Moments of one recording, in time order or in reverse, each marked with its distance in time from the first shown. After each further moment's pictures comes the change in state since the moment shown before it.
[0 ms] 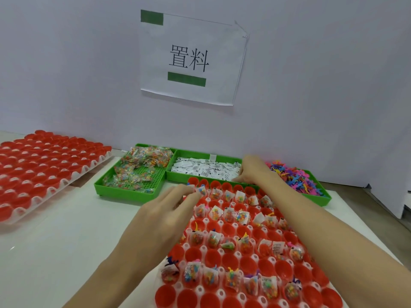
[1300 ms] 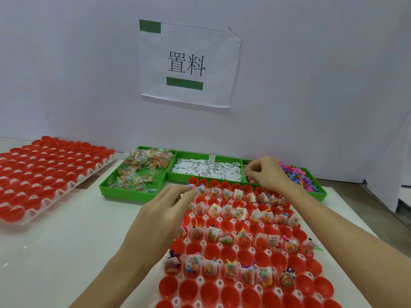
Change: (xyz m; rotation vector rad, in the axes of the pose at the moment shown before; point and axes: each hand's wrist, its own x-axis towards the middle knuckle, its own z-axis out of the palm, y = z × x) left_hand -0.002 0.004 -0.002 -0.007 0.019 -0.096; right_hand -0.043 0.042 0.004 0.529 0.215 -0.098
